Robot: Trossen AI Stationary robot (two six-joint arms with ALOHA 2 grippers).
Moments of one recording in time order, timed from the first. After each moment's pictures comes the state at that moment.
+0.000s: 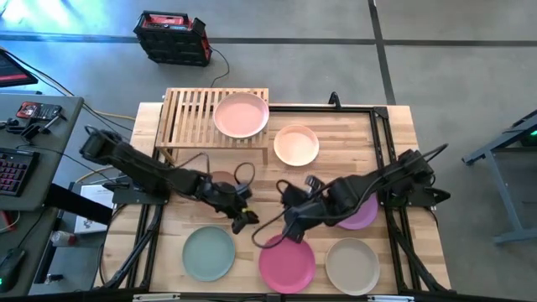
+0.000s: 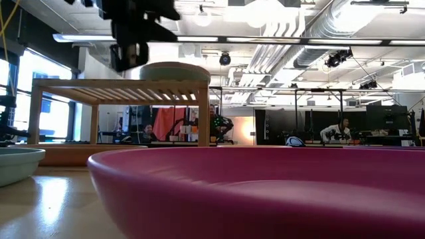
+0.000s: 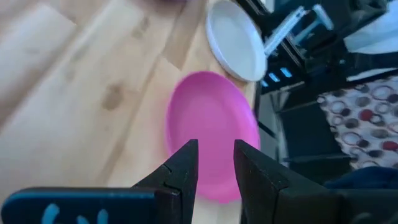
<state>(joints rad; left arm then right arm) -0.32 1.43 0.85 0.00 0.03 -0.89 0.44 1.87 2.00 -1.28 0.35 0.81</state>
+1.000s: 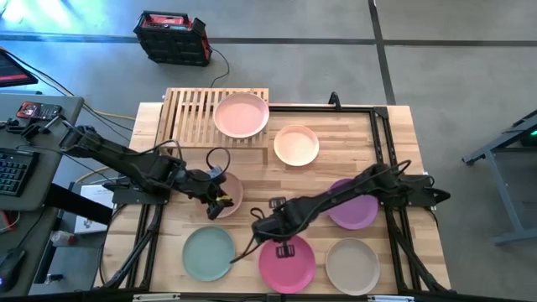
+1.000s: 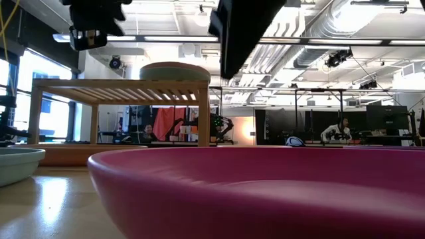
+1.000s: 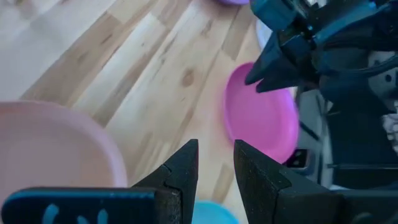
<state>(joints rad) -0.32 1.10 0.85 -0.49 -0.09 -0.89 0.38 2.19 2.00 -1.13 0.06 0.20</state>
